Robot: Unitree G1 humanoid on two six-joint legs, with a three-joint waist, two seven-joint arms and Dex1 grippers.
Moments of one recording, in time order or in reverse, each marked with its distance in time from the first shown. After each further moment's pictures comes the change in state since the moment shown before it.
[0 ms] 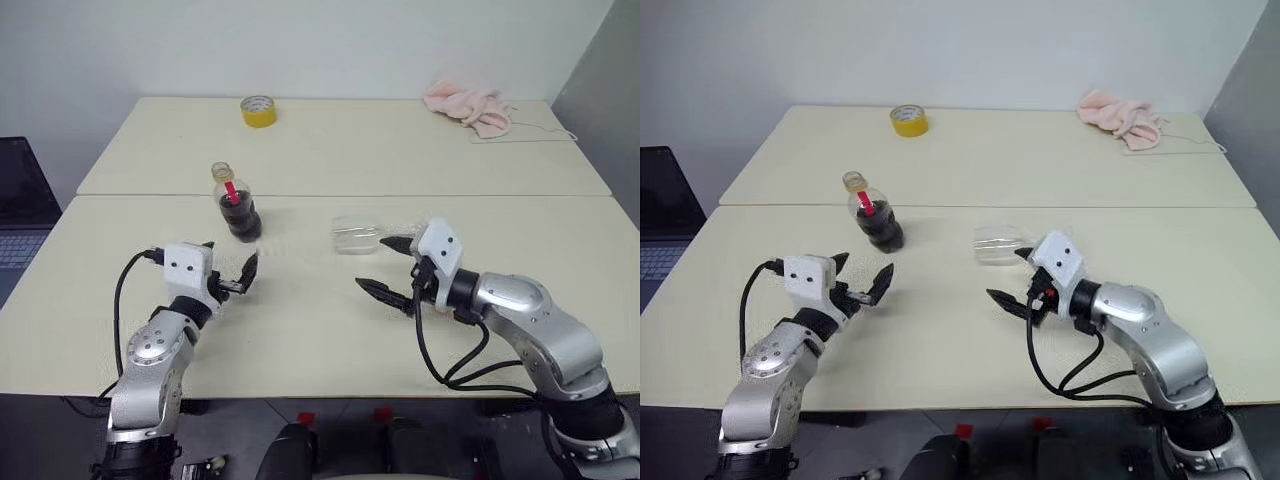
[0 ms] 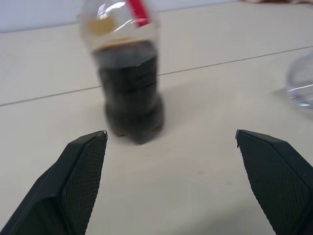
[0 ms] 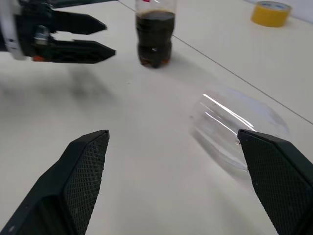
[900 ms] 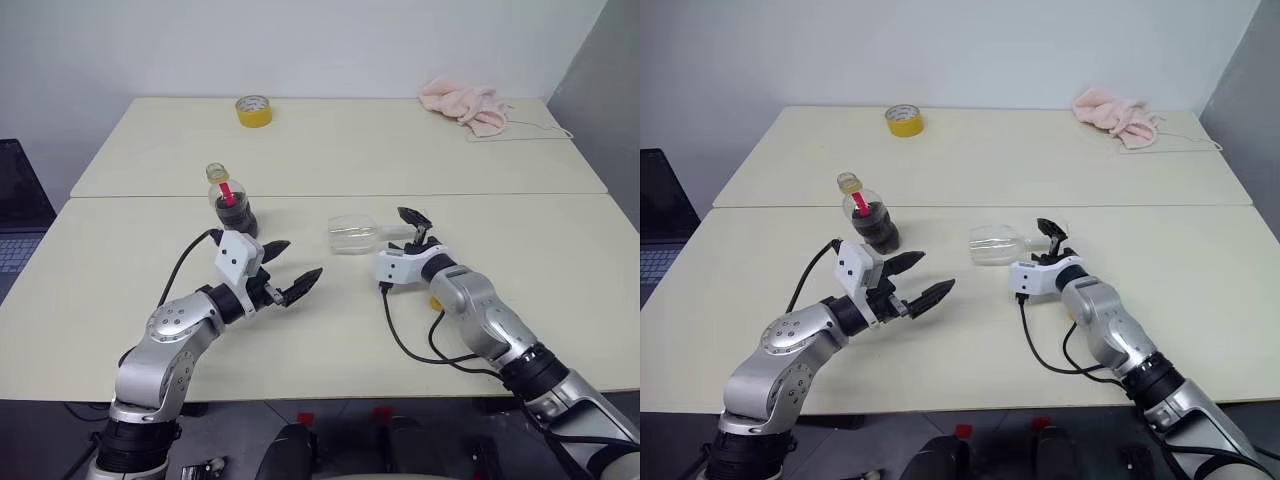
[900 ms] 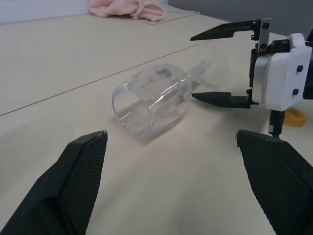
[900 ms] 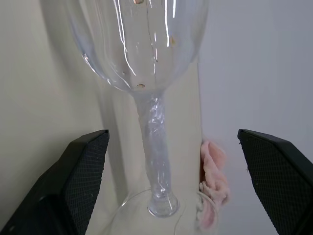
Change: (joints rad) left arm -0.104 0.088 -0.150 -0.044 -0.141 0.117 -0.268; right arm -0.222 0.027 0.378 0.643 -1.116 -0.507 -0.416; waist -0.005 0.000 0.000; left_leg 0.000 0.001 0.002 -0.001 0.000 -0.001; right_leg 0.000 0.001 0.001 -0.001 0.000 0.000
